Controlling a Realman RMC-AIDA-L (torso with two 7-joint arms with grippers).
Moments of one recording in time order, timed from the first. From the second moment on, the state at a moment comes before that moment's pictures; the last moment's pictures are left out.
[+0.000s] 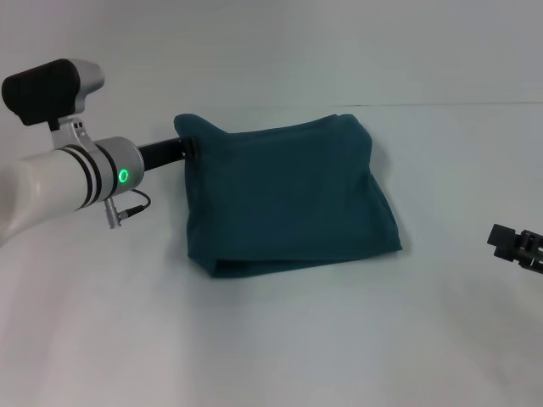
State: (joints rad) left arm -0.78 -2.14 0.99 0.46 1.86 0.49 -2.08; right arm 0.36 1.96 -0.47 -0.49 -1.93 -1.64 1.94
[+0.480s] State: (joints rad) left arm -0.55 -2.17 0.90 0.70 1.84 0.78 -2.06; right arm 0.36 1.95 -0.47 -0.49 -1.93 -1.64 1.96
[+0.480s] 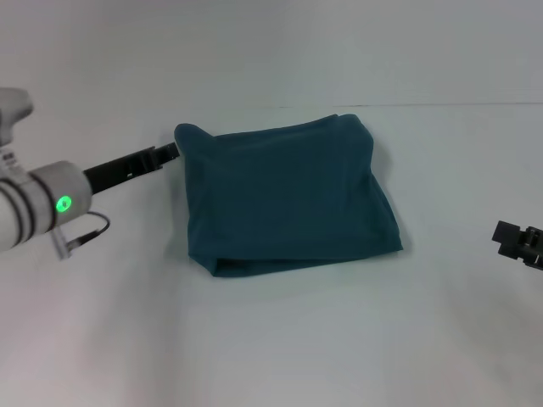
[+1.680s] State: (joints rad) left arm -0.53 -2.15 0.67 0.65 2.16 1.20 -2.61; right arm 0.37 1.94 -0.48 -0.49 -1.93 -1.64 1.97
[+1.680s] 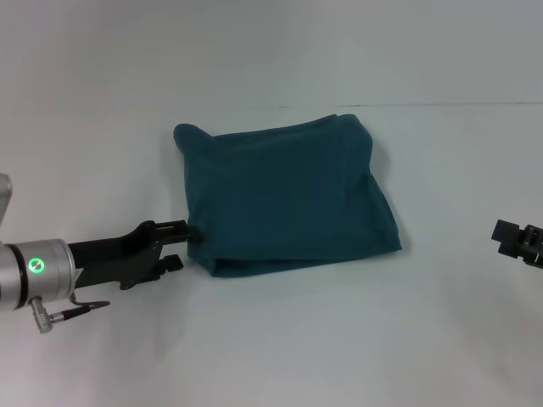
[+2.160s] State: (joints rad) left arm -0.53 -2.15 0.68 0.64 2.14 1.22 -2.63; right arm 0.37 1.94 -0.48 -0.49 -1.93 -1.63 1.97
